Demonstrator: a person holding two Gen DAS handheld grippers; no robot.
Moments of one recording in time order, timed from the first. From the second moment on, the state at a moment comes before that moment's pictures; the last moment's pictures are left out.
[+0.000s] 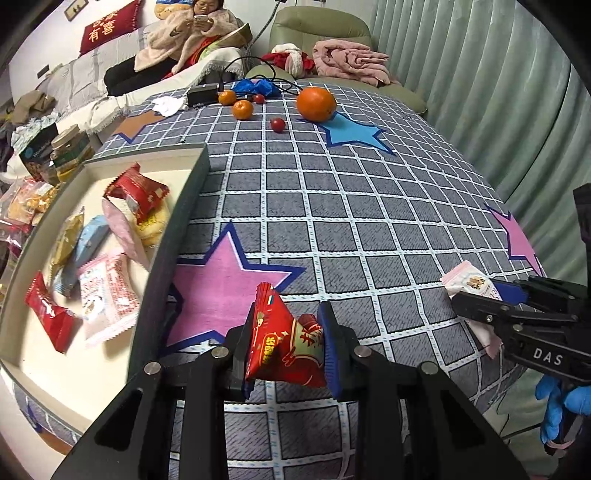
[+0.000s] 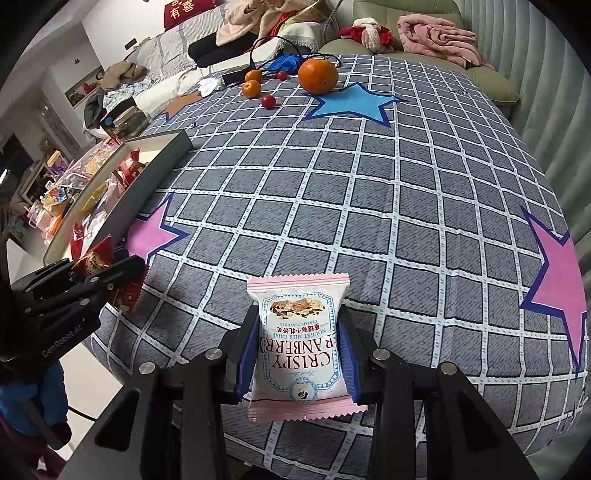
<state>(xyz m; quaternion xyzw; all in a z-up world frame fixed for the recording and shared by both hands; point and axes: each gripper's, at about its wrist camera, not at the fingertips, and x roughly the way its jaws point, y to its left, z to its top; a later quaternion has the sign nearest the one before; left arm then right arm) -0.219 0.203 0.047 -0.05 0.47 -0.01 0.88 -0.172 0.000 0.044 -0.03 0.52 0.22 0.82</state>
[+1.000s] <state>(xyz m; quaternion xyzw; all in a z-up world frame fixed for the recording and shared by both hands) -0.221 0.209 0.065 -0.05 0.47 -0.02 0.88 -0.163 0.004 0.053 -0.02 0.51 0.24 0.82</state>
